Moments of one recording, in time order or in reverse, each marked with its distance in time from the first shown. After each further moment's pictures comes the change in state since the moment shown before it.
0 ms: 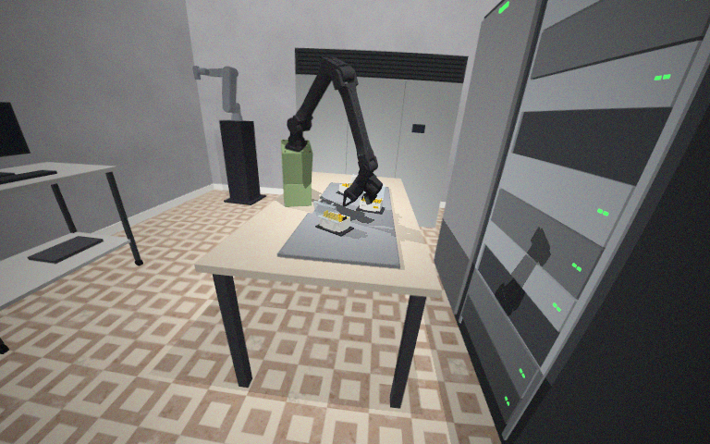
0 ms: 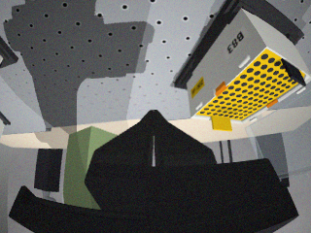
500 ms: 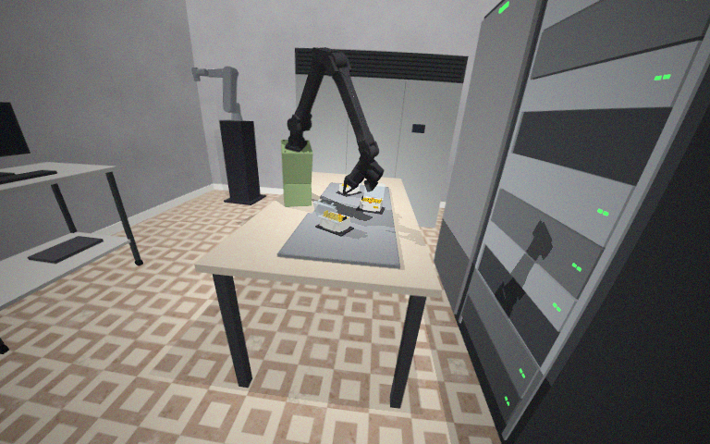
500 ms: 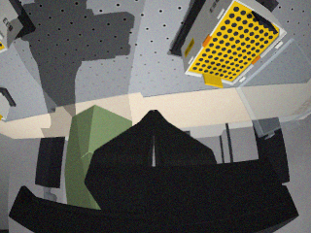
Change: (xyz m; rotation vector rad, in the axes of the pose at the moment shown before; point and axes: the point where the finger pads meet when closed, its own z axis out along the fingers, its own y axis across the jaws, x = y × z) arm 0.034 -0.001 -0.055 -0.001 0.003 0.005
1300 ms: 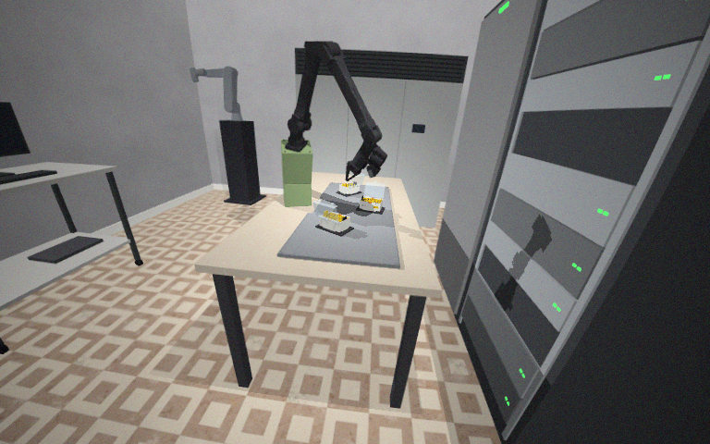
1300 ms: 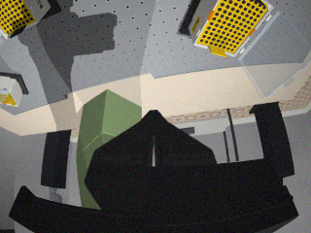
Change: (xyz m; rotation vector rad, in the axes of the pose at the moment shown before) arm 0.030 0.024 -0.055 0.002 -0.011 0.033
